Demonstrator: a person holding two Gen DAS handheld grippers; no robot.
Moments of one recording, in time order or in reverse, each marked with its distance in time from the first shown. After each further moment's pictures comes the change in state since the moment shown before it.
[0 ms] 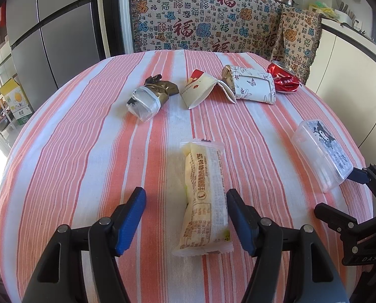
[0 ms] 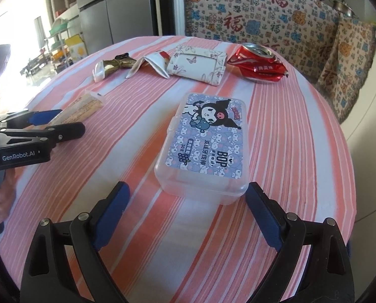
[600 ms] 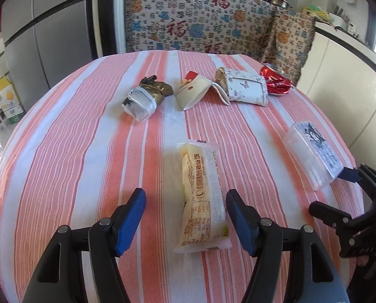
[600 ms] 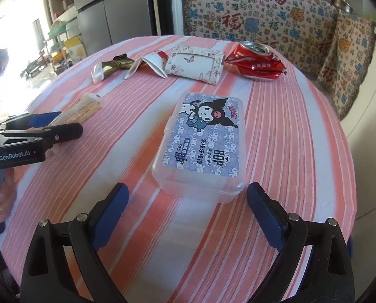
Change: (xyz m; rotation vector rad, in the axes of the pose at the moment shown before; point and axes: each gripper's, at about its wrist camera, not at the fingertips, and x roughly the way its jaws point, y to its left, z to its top) left arm -0.006 0.009 0.002 0.016 0.019 -0.102; right arm -0.001 -0.008 0.005 0.030 0.046 0.031
